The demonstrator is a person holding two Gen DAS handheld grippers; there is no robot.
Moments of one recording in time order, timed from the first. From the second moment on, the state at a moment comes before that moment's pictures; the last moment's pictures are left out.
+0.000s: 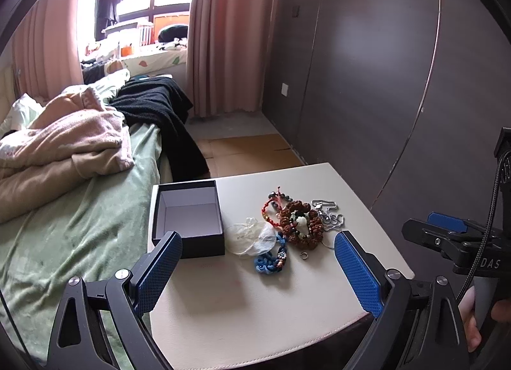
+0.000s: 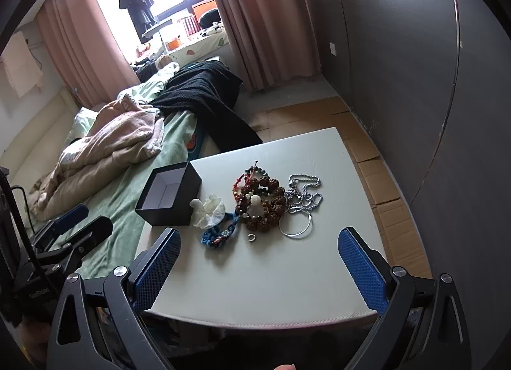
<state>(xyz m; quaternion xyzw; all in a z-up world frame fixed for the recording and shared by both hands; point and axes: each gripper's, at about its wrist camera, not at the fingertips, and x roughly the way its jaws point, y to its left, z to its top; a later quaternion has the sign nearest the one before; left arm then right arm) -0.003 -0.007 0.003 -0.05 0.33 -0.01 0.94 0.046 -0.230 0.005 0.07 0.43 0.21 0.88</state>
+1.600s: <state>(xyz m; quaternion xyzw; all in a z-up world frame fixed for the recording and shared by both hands) -0.010 -0.002 0.011 -0.05 0.32 -0.02 0.95 0.031 -0.222 0.024 0.01 0.40 0.19 0.90</state>
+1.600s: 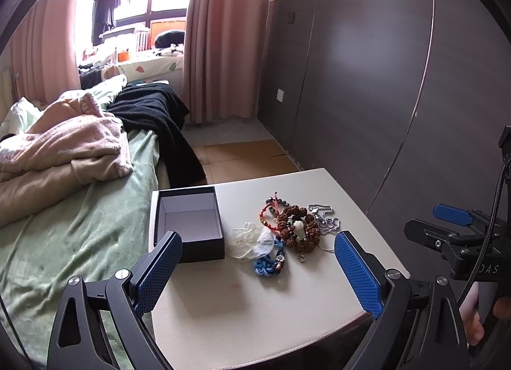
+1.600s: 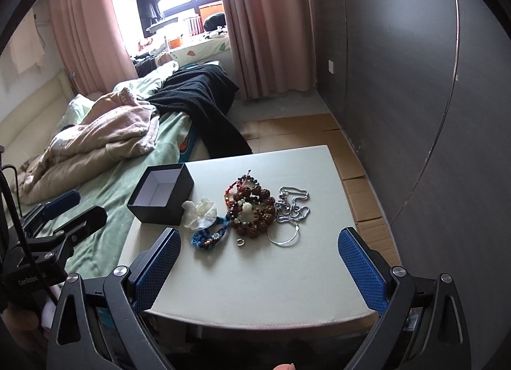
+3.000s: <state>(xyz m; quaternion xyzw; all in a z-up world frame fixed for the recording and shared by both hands) 0.079 -0.029 -0.053 -0.08 0.41 -0.05 0.91 0.111 -0.283 -0.036 0.15 0.44 0.05 0.88</state>
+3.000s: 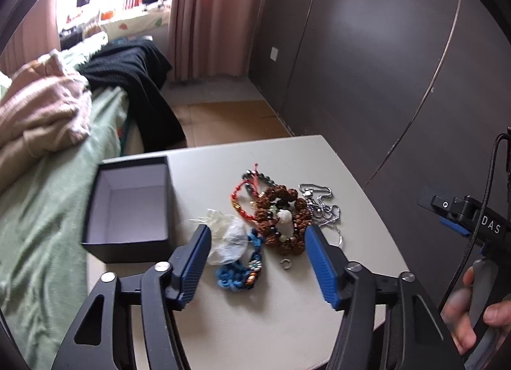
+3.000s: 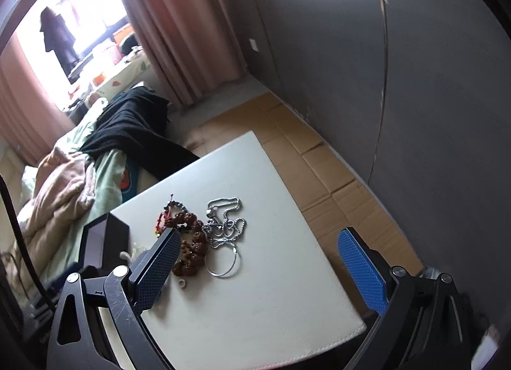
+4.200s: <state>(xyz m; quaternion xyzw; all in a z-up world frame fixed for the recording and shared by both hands) 0.143 -0.047 -0.094 -0.13 0.47 -0.07 0.87 0.160 -0.259 -0.105 0.22 0.57 0.12 0.78</state>
